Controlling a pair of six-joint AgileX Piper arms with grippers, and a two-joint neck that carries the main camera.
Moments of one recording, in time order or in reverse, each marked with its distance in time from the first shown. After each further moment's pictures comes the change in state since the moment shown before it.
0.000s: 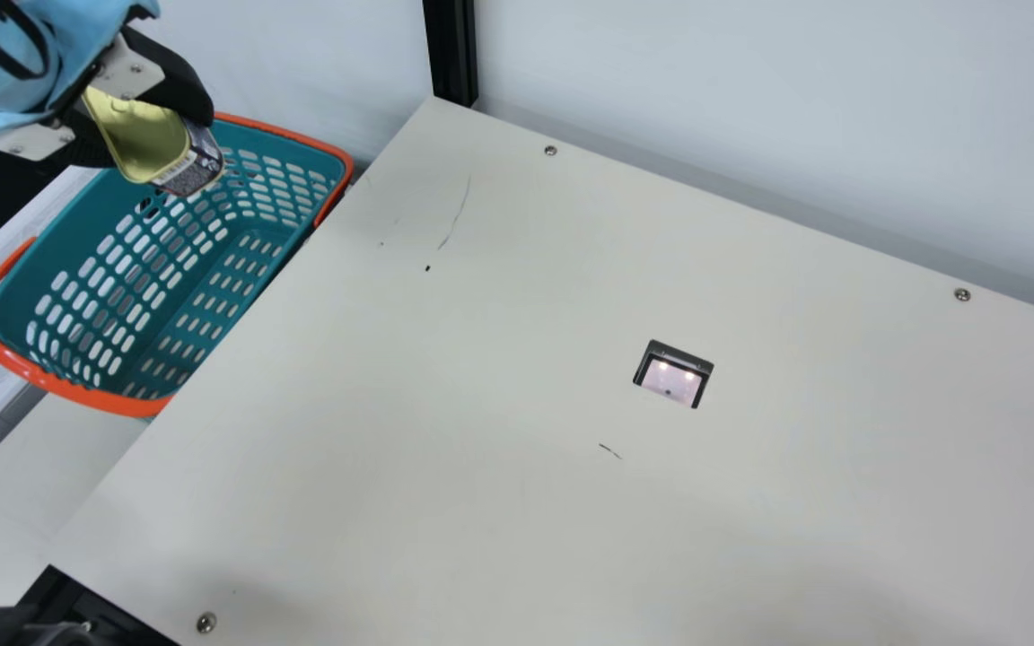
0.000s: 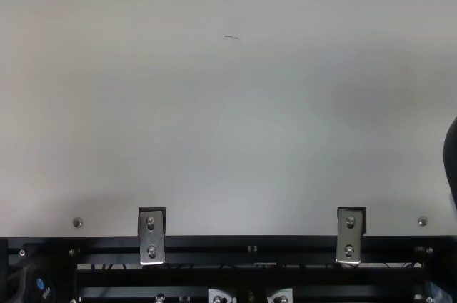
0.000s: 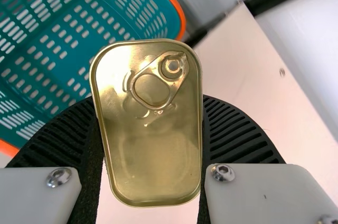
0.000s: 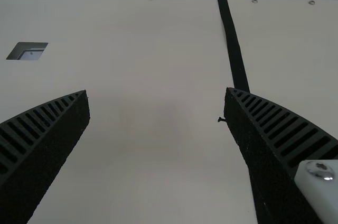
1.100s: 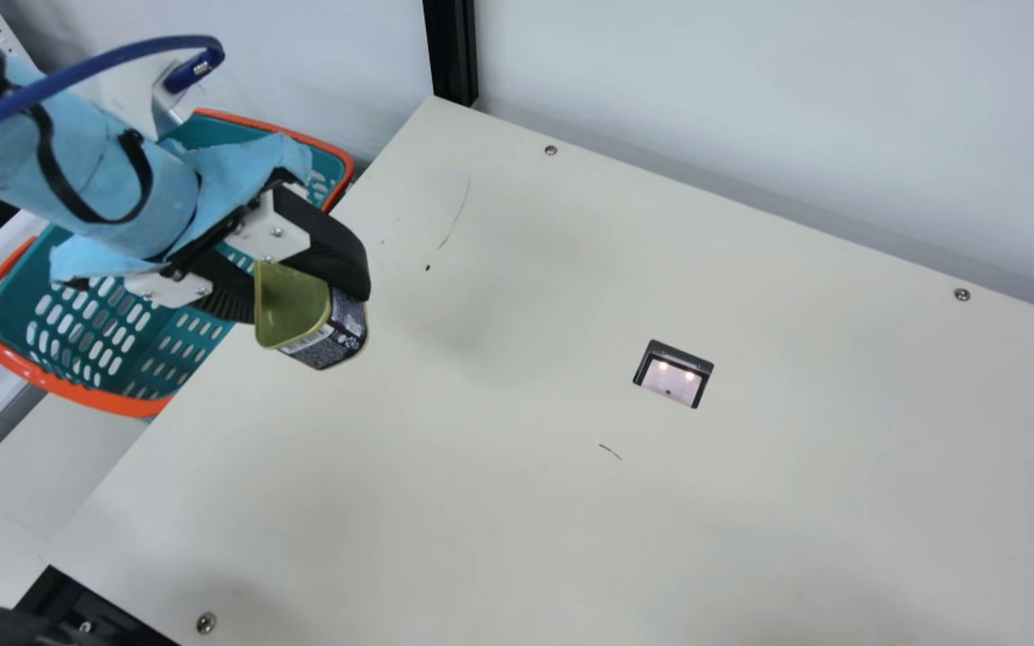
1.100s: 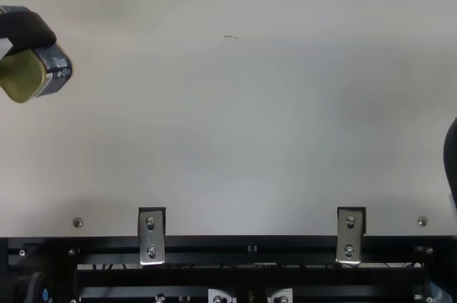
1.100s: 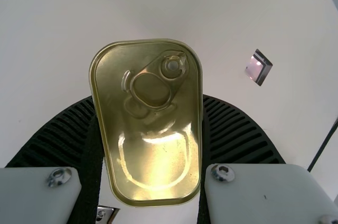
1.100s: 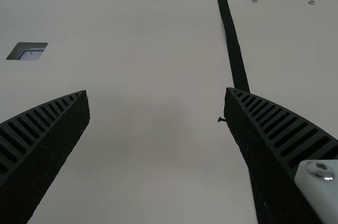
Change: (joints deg) left arm -15.3 -4.7 10.3 -10.9 7.2 -0.8; right arm 0.0 0.0 0.0 0.0 0.0 0.0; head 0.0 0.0
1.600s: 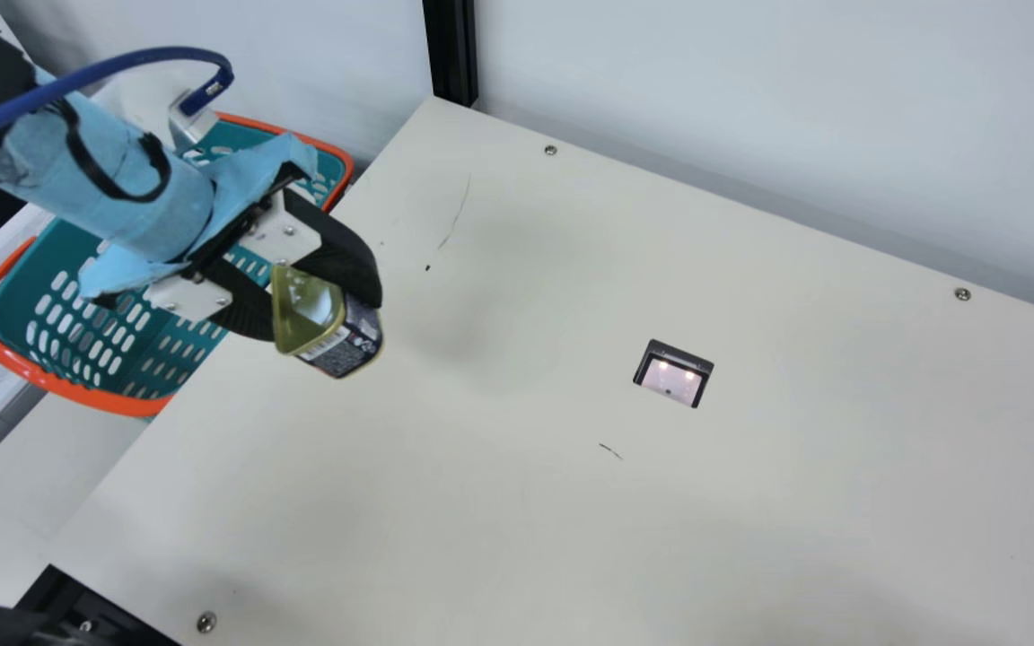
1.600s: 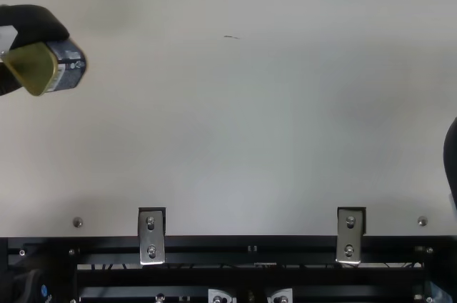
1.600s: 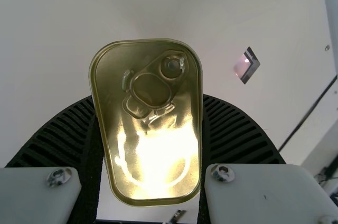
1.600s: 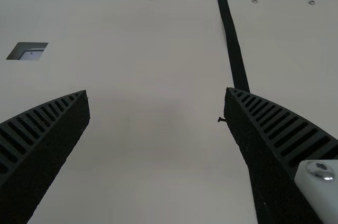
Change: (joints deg) left arm 5.7 6.4 3.3 -11.3 0.0 2.1; right arm 0.0 0.0 0.0 0.0 0.0 0.0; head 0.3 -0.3
